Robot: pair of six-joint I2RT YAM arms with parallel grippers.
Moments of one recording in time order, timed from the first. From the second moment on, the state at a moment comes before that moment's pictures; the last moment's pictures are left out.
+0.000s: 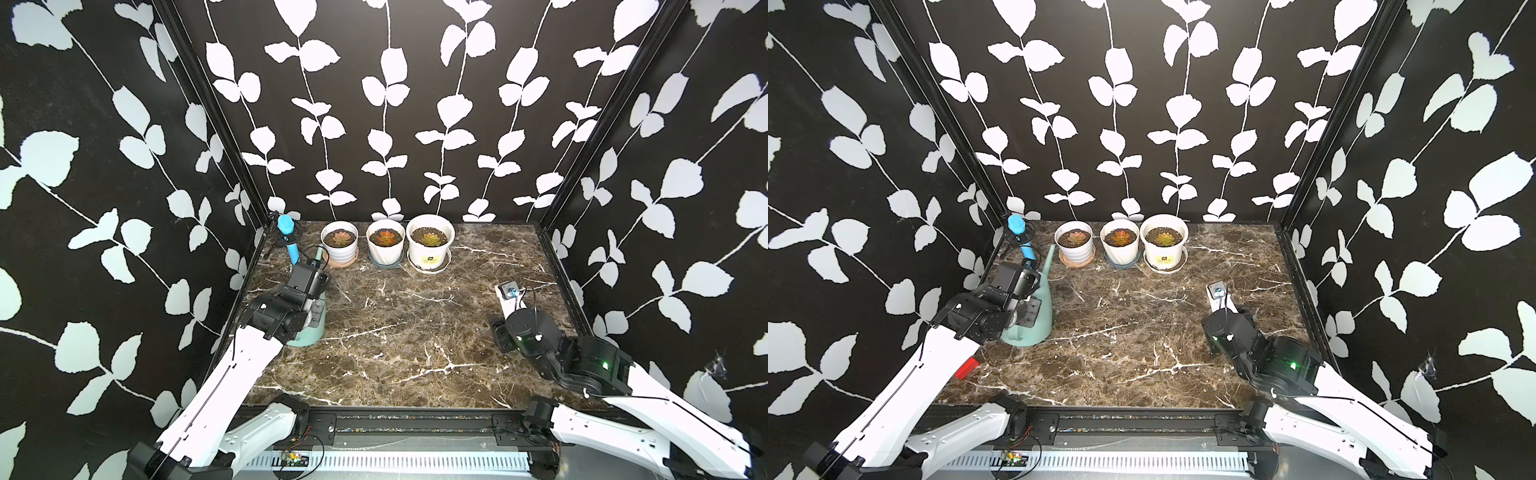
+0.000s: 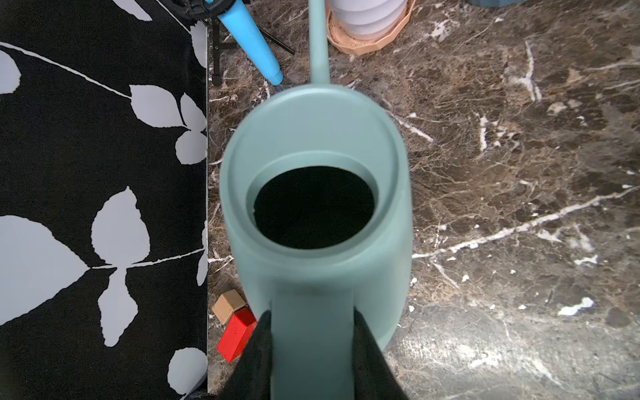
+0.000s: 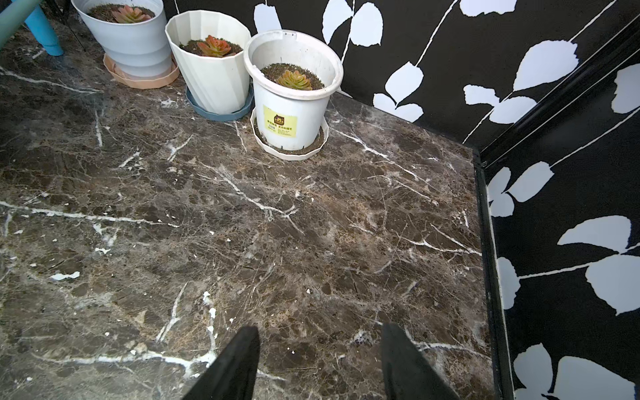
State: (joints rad) left arm -0.43 1.00 1.13 -1.15 -0.46 -0.07; right arm 1.00 0.76 1.00 -1.00 0.63 0.30
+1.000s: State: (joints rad) left arm -0.37 1.13 1.24 -1.15 -0.43 0.01; right arm 0.98 0.78 0.97 -0.99 0.61 0.30
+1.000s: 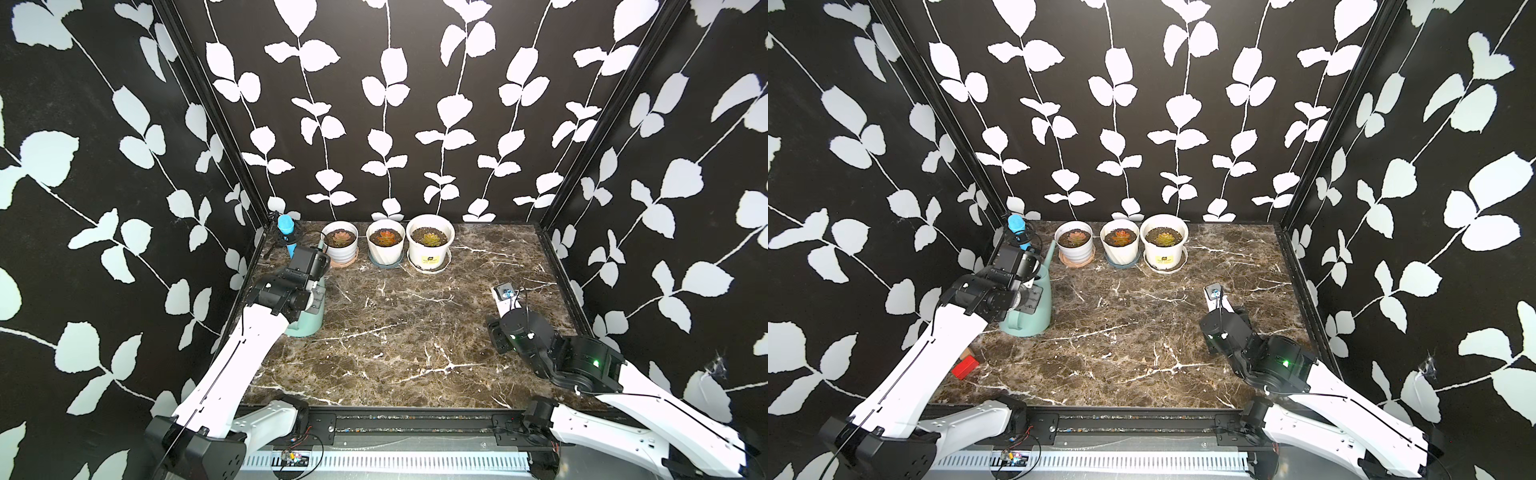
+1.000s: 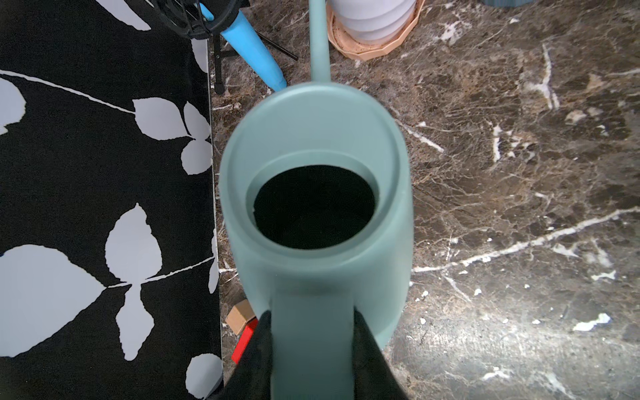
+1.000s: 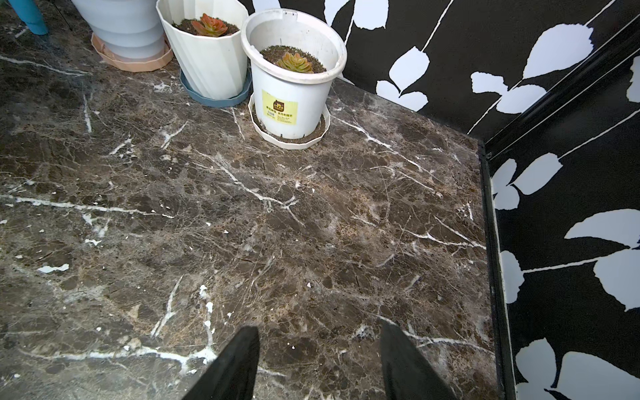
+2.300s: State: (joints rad) left arm -0.32 1.31 1.44 -1.19 -0.42 0.07; right arm 0.96 0.80 0.97 -0.97 0.61 0.29
